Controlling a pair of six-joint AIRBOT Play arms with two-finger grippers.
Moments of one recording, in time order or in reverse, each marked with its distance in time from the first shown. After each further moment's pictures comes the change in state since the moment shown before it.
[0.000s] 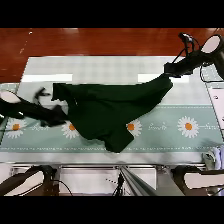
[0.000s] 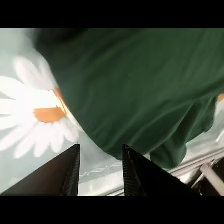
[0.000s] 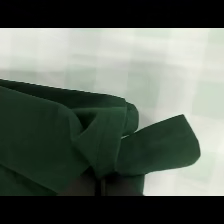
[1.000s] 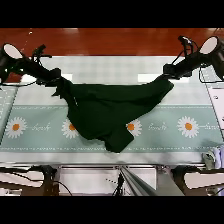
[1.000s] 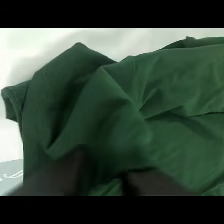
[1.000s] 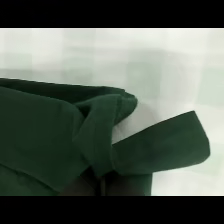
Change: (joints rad) left arm -0.031 -0.433 0.818 0.224 -0.048 0.001; right arm -0.001 -0.024 0.000 0.003 0.013 0.052
